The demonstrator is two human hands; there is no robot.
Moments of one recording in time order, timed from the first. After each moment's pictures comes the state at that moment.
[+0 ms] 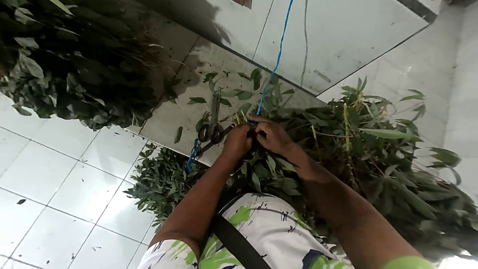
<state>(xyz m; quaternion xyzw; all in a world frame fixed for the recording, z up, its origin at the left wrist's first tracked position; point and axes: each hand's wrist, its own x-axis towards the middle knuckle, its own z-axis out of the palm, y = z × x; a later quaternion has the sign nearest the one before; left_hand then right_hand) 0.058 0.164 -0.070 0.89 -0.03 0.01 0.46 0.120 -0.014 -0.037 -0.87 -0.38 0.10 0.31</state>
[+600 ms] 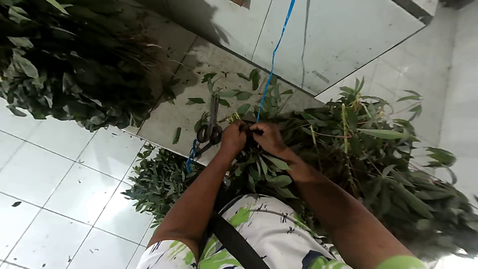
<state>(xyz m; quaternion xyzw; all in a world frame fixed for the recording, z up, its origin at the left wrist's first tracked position) 0.069 0.172 -0.065 0.85 0.11 -0.07 0.51 0.103 0.000 -0.042 -0.88 -0.24 0.11 0.40</state>
